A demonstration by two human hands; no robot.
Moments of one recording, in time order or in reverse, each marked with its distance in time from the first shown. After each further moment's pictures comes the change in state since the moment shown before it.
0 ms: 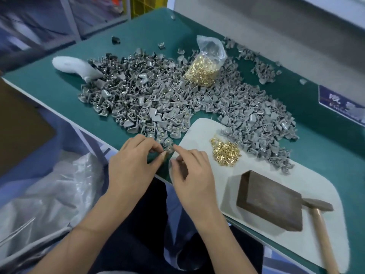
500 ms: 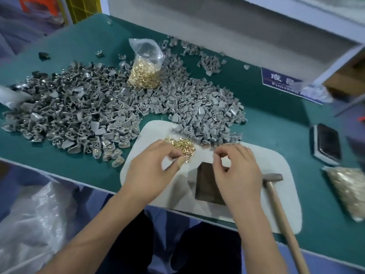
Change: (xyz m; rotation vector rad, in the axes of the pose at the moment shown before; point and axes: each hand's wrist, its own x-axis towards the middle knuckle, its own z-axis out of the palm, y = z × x) left_hand 0.019 0.092 0.062 -0.339 -0.327 0.240; right_hand -0.015 0.076 -0.140 -0.395 0.279 0.272
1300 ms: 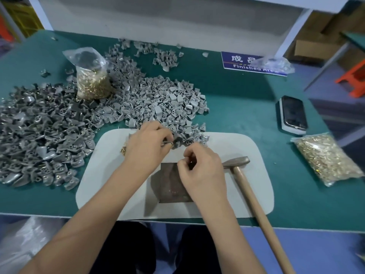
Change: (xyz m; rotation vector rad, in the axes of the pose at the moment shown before) left_hand 0.088 0.038 0.069 0.450 -0.164 0.186; right_hand -0.005 0.023 -0.002 0.209 -0.042 0.198
